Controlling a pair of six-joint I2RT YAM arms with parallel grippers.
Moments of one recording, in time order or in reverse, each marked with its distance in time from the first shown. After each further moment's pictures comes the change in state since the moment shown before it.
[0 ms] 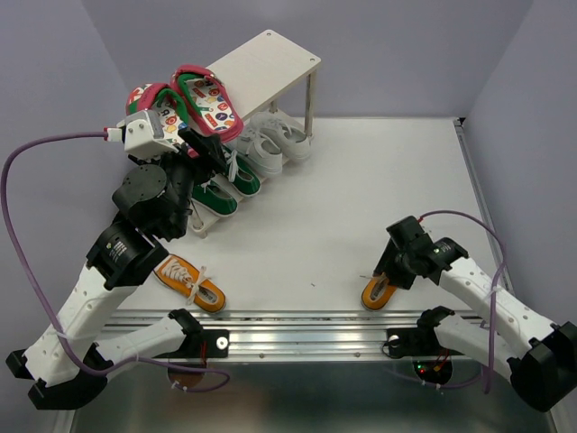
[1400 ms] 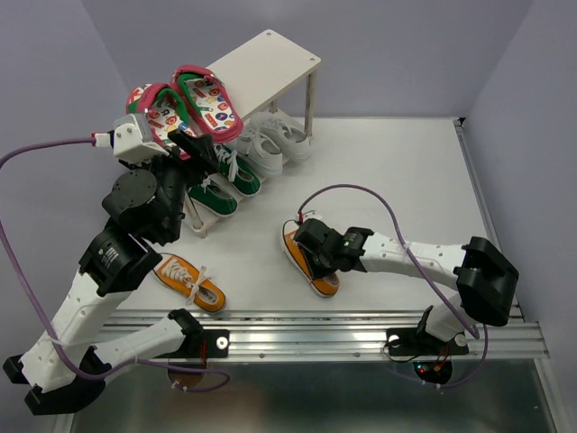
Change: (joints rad) left arm 0.000 -0.024 -0.001 -0.005 -0.024 0.000; right arm 0.528 0.614 0.366 0.335 0.106 -0.459
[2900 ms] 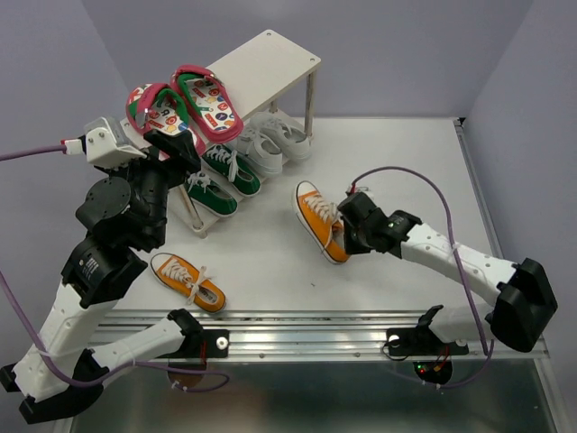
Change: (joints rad) left arm 0.000 -0.024 0.048 -0.014 -0.068 0.045; right arm -0.247 -0.216 -0.122 -0.066 0.030 0.077
